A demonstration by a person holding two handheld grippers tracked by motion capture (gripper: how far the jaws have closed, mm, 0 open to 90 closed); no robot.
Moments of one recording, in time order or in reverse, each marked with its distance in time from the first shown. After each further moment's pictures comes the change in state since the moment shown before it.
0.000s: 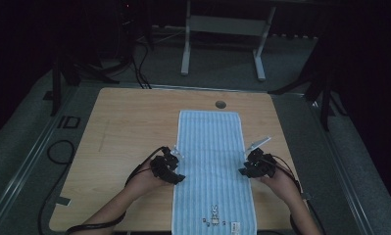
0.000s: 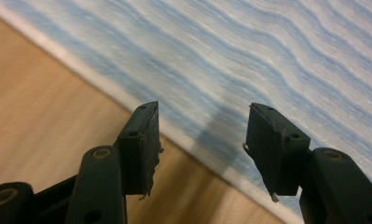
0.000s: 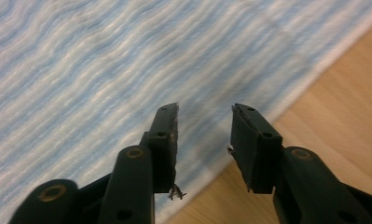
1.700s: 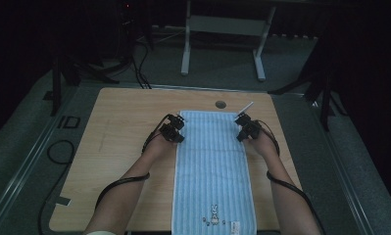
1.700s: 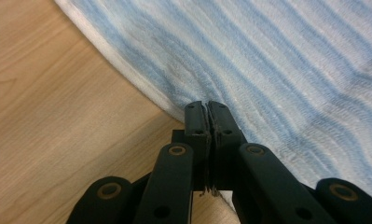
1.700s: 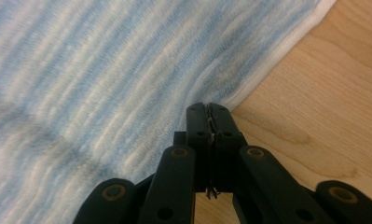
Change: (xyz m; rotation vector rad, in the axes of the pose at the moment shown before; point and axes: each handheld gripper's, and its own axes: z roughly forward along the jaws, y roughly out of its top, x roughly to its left) left arm 0.094 0.078 0.045 0.025 0.151 -0.174; right arm -0.097 0.095 0.068 0.187 -0.101 0.176
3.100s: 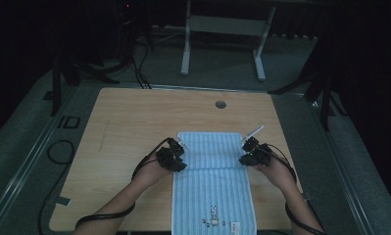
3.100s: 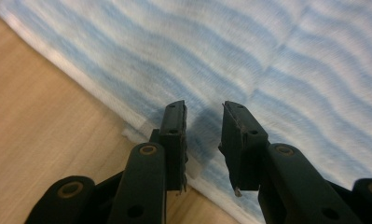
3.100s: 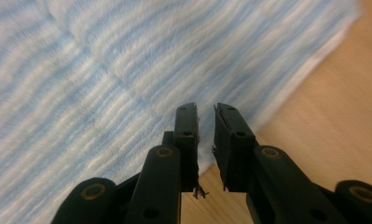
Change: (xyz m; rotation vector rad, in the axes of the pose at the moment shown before) left arm -0.069 -0.064 -0.040 0.034 -0.089 0.160; right arm 0.064 -0.087 -0.050 -0.098 0.068 -0.174
